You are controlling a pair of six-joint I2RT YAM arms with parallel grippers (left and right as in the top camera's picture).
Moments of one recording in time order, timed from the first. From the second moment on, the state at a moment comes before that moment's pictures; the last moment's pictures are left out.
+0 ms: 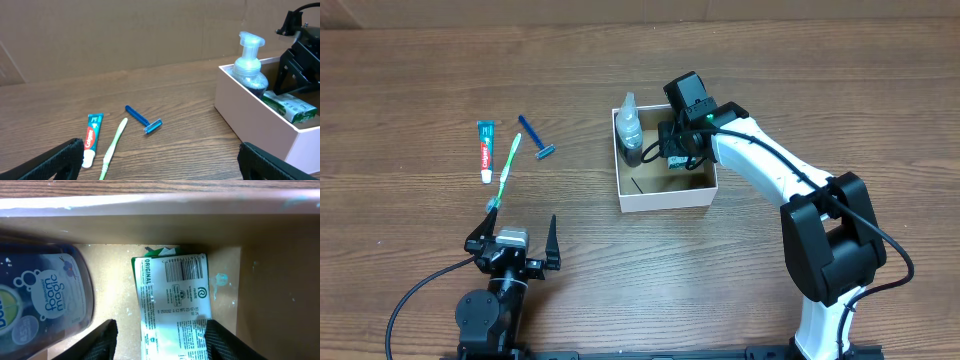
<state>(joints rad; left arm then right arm) -0.03 0.02 0.04 -0.13 0.07 0.08 0.46 2.02 1.48 -0.61 0.02 0.39</state>
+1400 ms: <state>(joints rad) -0.03 0.02 0.04 -0.13 0.07 0.08 0.18 1.86 1.47 -1.18 -0.02 0.51</state>
